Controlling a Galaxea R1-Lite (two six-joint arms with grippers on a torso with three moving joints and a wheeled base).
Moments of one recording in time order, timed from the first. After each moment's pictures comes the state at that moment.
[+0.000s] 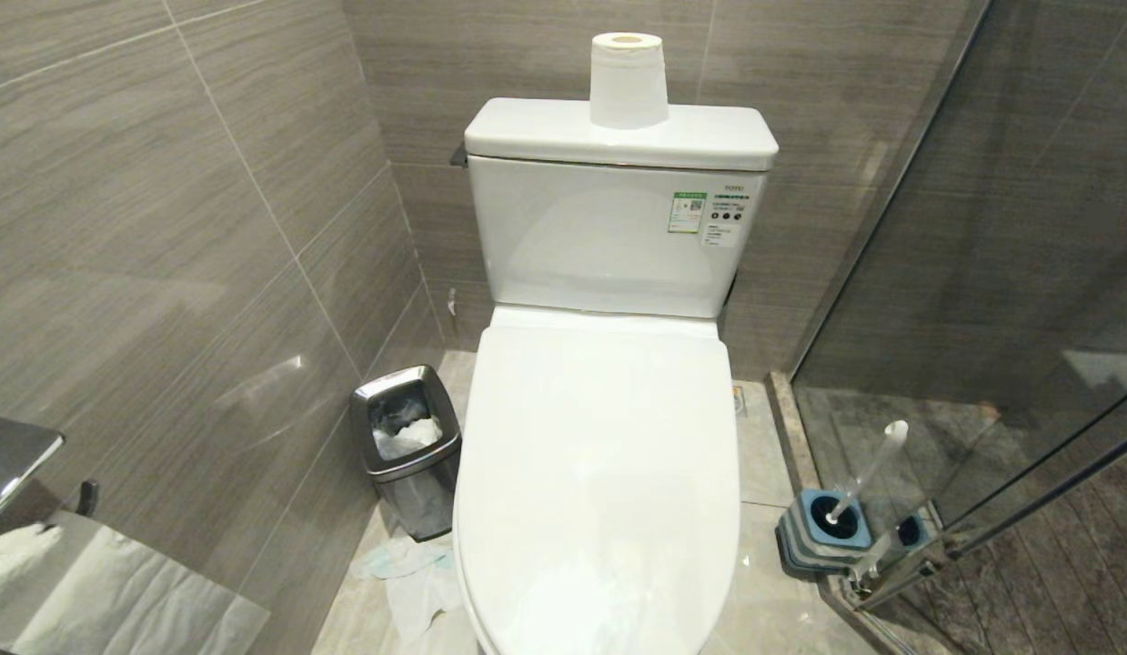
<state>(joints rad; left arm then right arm) 0.00 0.64 -0.53 0.06 -0.29 0.20 0.01 0.00 0.00 0.00 -0.02 0.00</state>
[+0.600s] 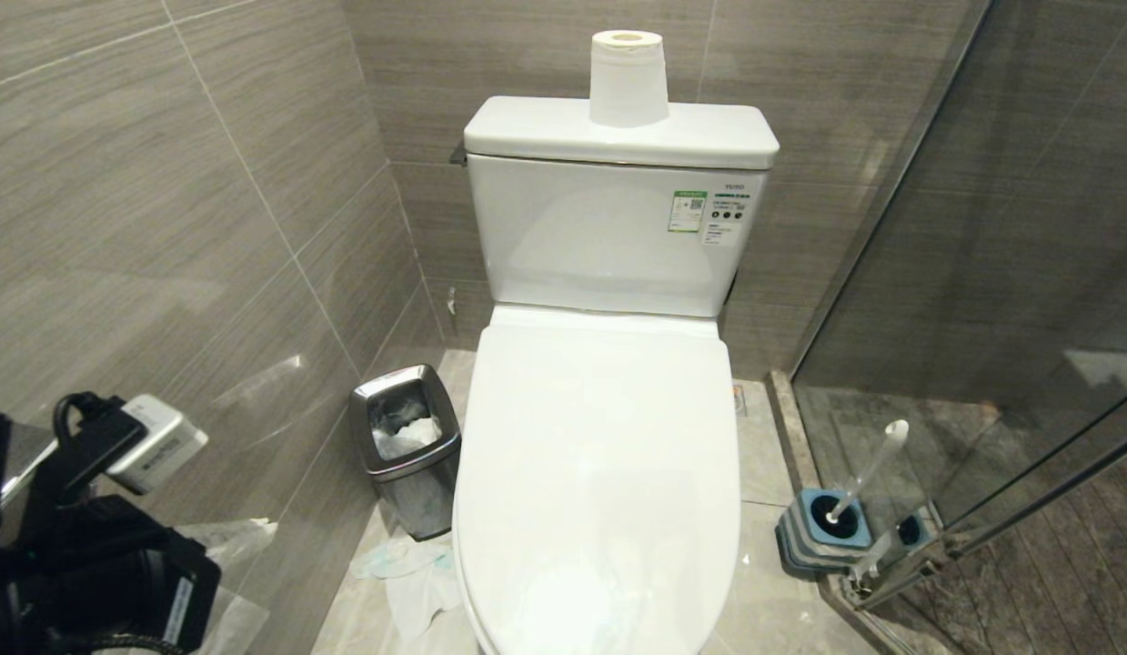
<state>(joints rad) -0.20 1.18 -0.55 -0.01 -0.12 0.22 0.01 0.00 0.00 0.00 -0.02 0.00</state>
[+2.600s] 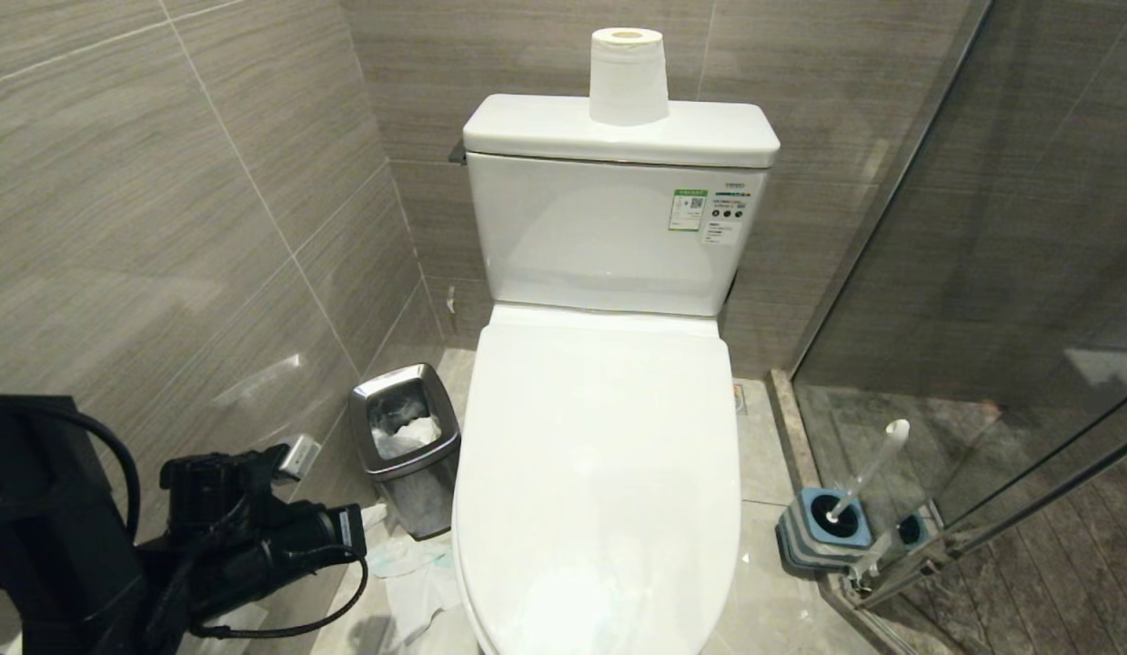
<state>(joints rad) -0.07 2.07 -0.35 -1.17 -0.35 -0.27 0.01 0.00 0.00 0.00 -0.02 0.00</state>
